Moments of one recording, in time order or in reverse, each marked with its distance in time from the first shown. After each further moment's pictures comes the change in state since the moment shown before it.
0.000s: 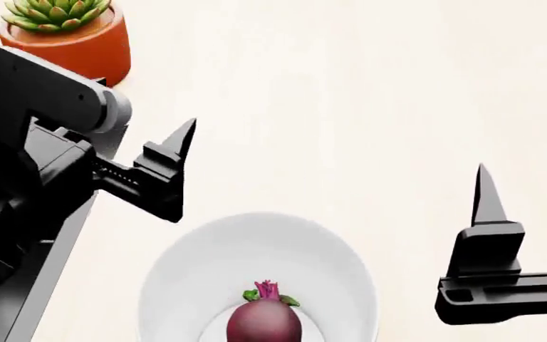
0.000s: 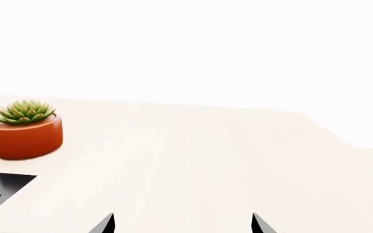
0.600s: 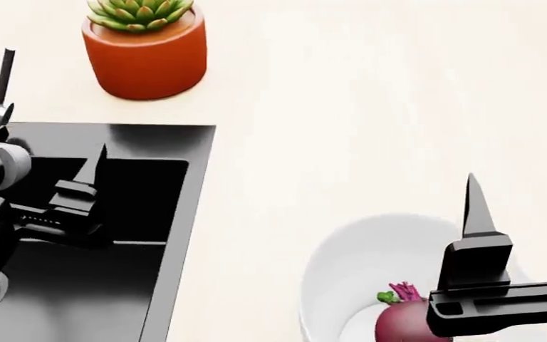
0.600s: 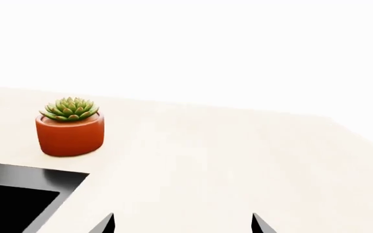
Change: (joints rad) left arm 0.254 -0.204 -0.032 0.175 0.119 0.237 -0.196; right arm -0.019 0.000 0.004 -0.016 -0.029 0.010 -0.003
